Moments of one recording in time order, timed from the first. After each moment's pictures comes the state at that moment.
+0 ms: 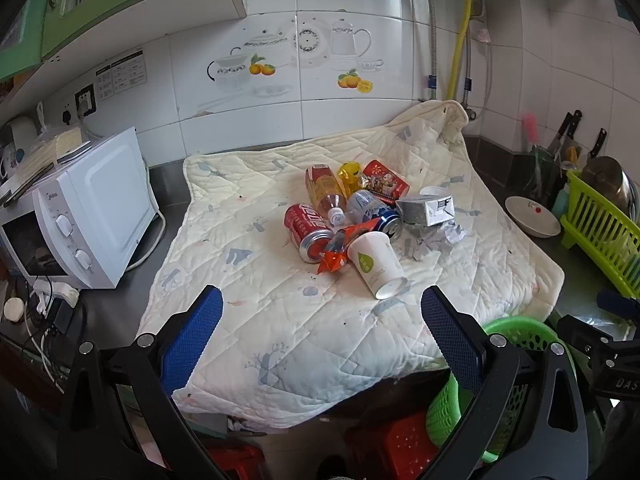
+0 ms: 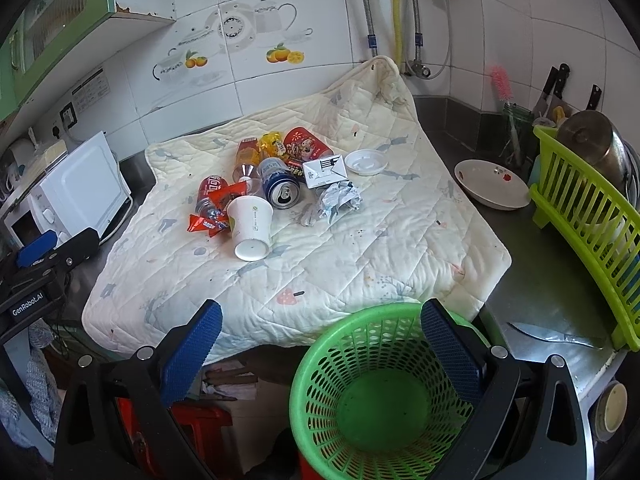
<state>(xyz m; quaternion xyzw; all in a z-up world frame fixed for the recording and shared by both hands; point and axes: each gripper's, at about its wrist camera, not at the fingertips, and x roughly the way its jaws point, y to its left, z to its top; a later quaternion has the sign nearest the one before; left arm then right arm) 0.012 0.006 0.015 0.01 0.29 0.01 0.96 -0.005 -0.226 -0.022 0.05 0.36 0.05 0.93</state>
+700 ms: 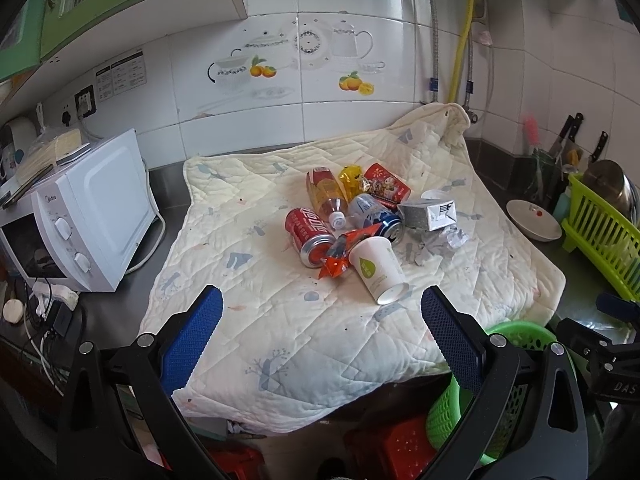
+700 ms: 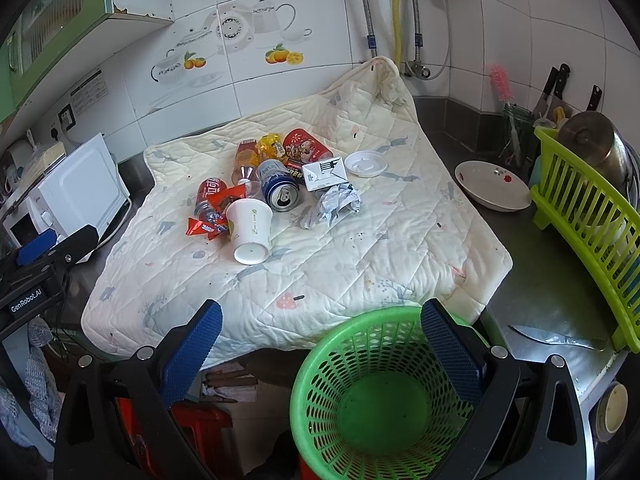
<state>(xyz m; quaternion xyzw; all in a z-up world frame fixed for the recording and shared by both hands) 0.019 0.006 0.017 0.01 0.29 0.01 0.96 -0.001 -0.229 -0.023 0.05 0.36 0.06 0.93</state>
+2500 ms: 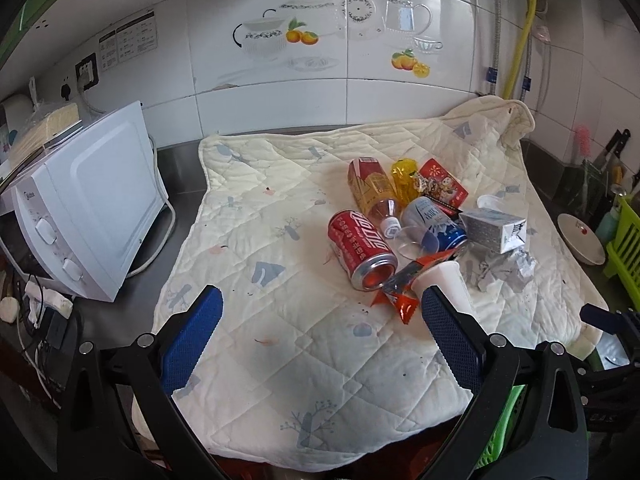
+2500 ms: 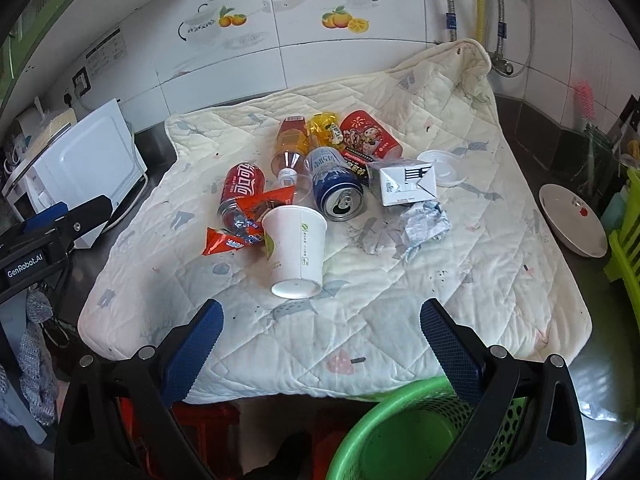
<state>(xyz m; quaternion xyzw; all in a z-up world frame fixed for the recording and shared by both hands) 0.121 0.067 -0.001 -0.01 0.33 0.05 0.94 0.124 -0.153 -0.052 0.01 0.40 0.13 0.91</state>
